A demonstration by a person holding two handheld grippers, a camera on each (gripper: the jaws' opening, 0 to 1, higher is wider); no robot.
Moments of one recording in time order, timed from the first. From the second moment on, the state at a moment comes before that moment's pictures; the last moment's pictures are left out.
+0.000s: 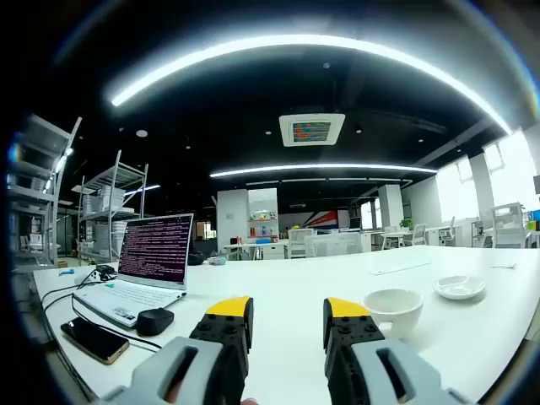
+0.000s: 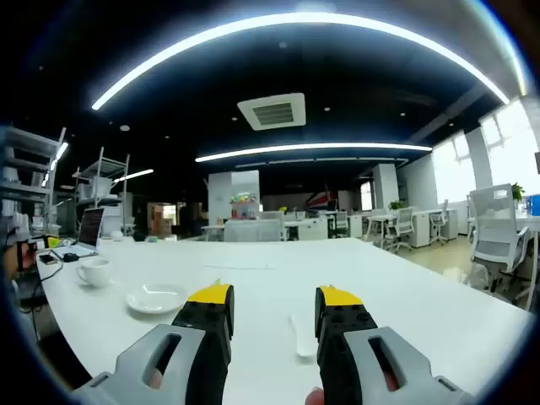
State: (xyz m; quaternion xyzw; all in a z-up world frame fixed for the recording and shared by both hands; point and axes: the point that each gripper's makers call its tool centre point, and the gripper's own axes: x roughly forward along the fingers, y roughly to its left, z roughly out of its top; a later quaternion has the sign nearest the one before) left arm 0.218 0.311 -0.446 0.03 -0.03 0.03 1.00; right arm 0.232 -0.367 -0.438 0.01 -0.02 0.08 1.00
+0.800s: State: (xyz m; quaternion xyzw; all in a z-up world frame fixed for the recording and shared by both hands) left arm 0.213 0.318 -0.440 0.03 -0.03 0.03 1.00; right arm 0.233 -0.365 -0.442 0.01 -0.01 0.08 1.00
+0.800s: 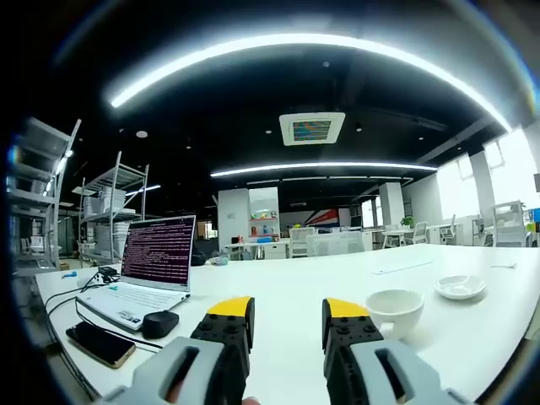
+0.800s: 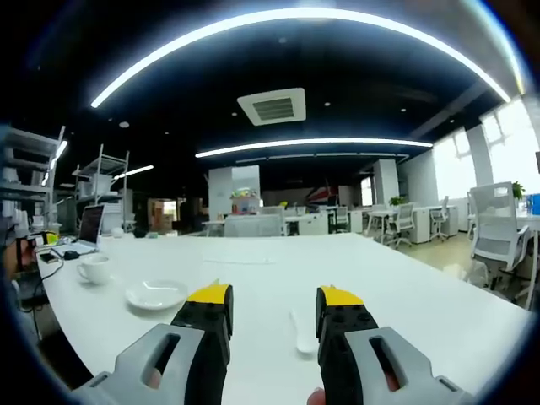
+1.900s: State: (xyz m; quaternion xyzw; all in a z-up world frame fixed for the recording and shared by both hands) left arm 0.225 0.305 -0.426 0.04 0.01 -0.01 1.00; right arm 0.240 -0.361 -0.419 -0.01 -0.01 0.09 1.00
